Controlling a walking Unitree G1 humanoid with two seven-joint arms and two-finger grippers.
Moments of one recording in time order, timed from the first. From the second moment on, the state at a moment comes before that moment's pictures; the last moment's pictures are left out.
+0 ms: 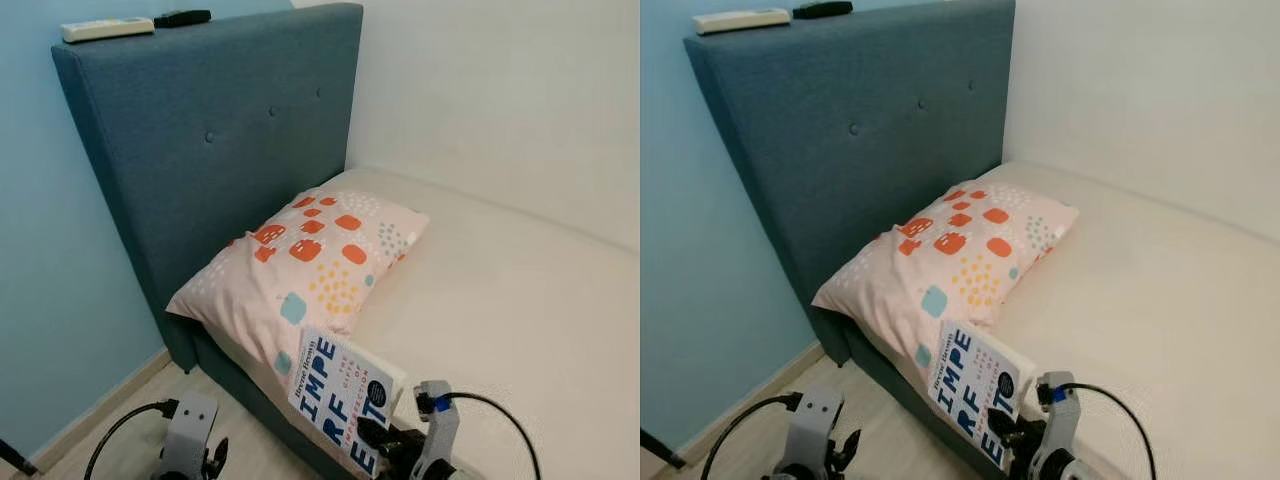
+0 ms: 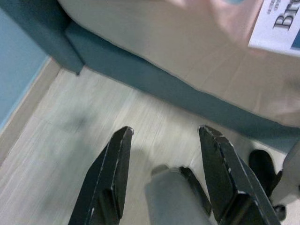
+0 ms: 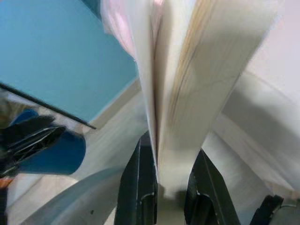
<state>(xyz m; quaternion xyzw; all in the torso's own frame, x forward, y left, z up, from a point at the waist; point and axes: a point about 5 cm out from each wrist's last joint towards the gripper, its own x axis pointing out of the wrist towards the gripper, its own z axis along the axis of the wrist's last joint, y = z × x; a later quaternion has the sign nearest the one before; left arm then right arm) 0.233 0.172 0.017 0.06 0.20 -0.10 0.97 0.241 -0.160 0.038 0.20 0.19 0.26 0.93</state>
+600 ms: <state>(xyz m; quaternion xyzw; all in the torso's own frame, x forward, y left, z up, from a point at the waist) 0.231 0.161 0.036 0.01 0.15 -0.19 0.97 0.228 -0.194 0.106 0.20 0.16 0.35 0.90</state>
